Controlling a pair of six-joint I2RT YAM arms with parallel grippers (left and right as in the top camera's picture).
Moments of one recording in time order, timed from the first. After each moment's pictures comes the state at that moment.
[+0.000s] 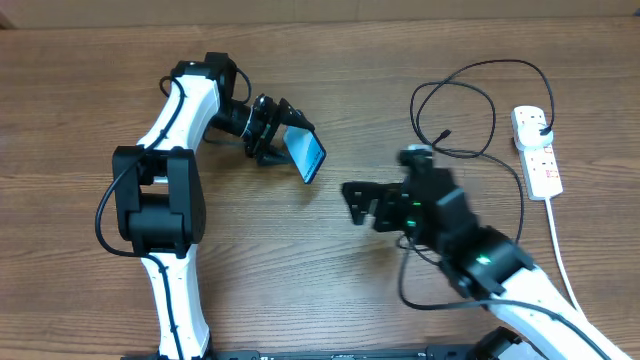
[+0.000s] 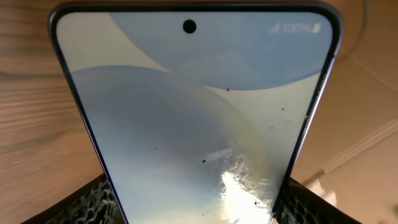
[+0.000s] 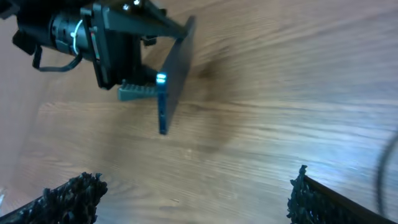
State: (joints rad) left arm -0.10 2.28 1.82 -1.23 1.07 -0.52; right arm 0.64 1.11 0.76 -0.28 -0.04 0.66
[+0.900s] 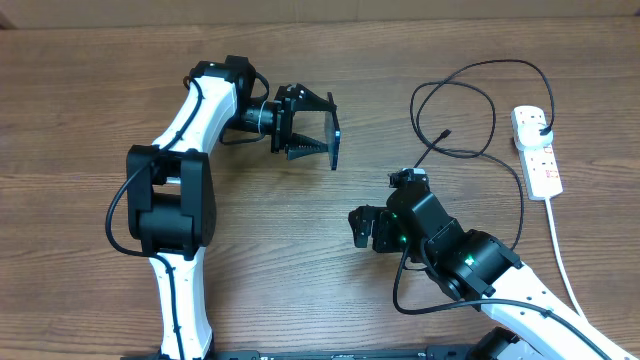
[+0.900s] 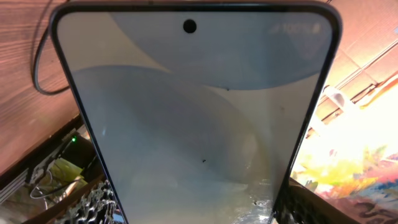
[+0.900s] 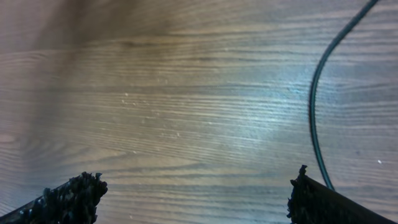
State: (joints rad) left arm -0.16 2.28 1.82 -1.27 1.51 -0.46; right arm 0.68 1.12 0.77 -0.57 0.04 0.69
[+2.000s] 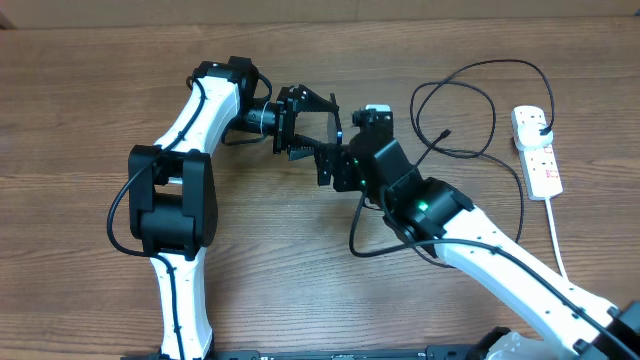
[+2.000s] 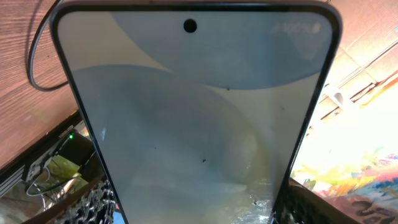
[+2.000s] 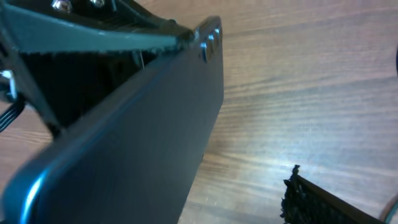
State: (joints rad) left arm -0.16 2.28 1.82 -1.28 1.52 -0.46; right arm 0.69 1.45 1.07 -0.31 0.17 0.59
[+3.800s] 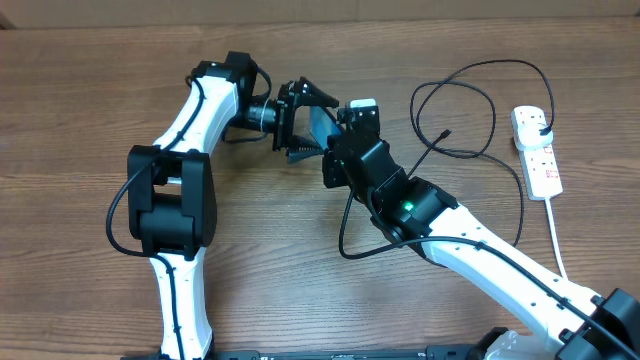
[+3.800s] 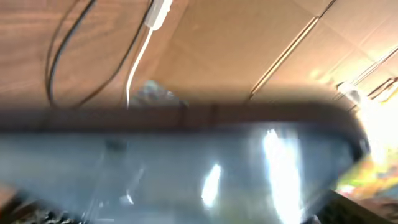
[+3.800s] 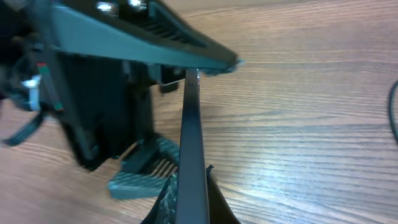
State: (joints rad) left arm -0.16 2.28 1.83 -1.15 1.46 -0.49; right arm 0.73 1.49 1.08 -0.22 0.25 0.49
